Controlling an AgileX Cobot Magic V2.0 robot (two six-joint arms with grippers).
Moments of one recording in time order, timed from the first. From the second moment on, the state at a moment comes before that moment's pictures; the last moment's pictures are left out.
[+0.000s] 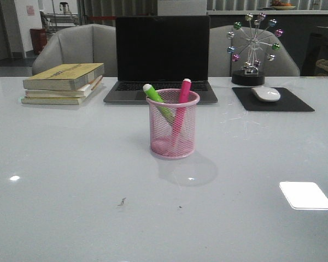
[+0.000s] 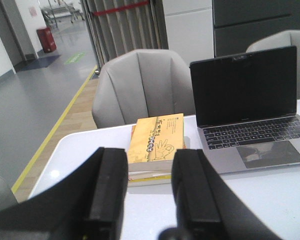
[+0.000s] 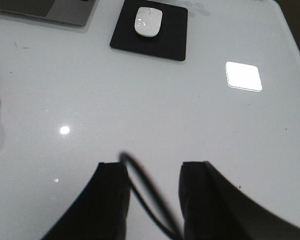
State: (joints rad) left arm -0.45 0.90 -0.88 -1.86 -0.41 1.98; right arm 0.03 0.72 -0.62 -0.13 0.49 0.06
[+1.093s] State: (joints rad) left arm -0.45 0.63 -0.51 -1.86 -0.41 1.91; right arm 0.03 0.72 -0.62 -0.13 0.49 0.06
